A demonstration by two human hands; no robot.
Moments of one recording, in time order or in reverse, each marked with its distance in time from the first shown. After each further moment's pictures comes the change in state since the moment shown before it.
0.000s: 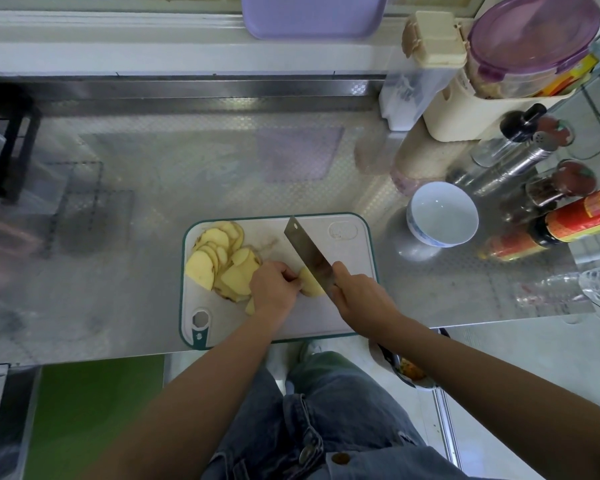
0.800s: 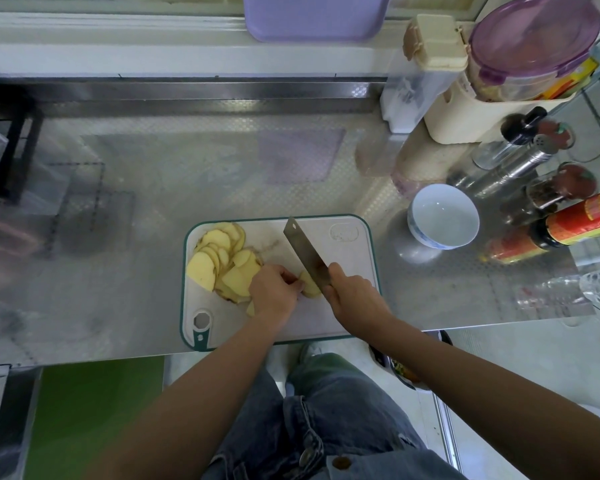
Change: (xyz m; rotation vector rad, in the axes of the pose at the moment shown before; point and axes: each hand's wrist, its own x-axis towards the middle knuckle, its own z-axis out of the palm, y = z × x) left_hand -0.001 -0.001 -0.001 -0.011 0.000 -0.043; right_hand 0.006 -0.009 0.005 0.018 0.020 0.021
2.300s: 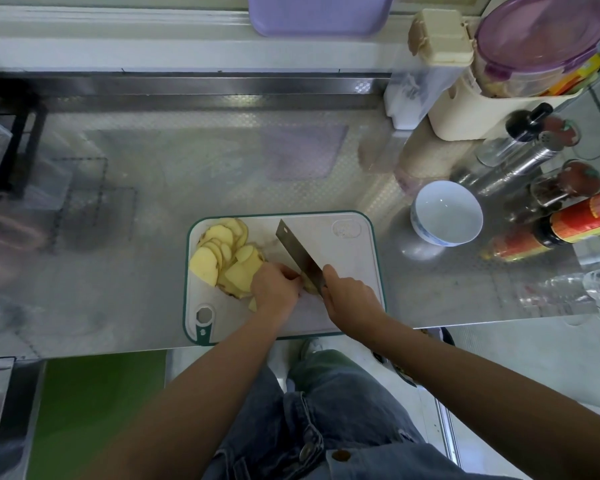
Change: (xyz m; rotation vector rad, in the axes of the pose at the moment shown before) left_hand -0.004 0.001 -0.002 0.009 0.006 -0.026; right_hand 0.004 -0.005 0.016 -0.092 -0.029 -0.005
